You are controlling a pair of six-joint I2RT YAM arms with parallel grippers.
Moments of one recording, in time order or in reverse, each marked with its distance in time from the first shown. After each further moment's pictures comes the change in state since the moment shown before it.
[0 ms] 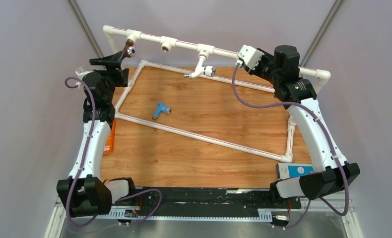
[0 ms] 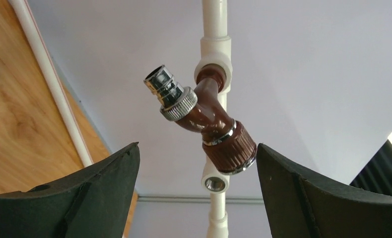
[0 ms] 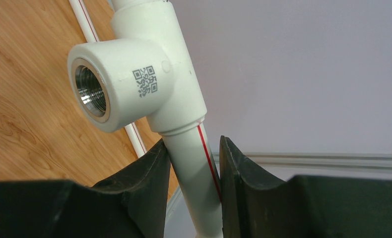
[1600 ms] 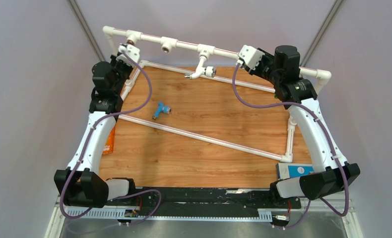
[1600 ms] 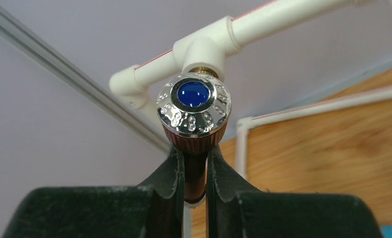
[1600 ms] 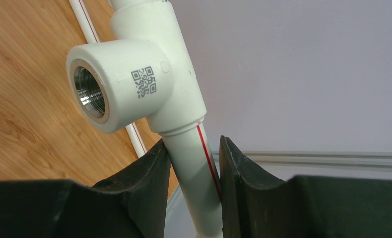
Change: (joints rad) left arm -0.130 0.115 0.160 0.017 0.039 1.854; right arm -0.004 -0.001 0.000 -0.002 0.001 0.000
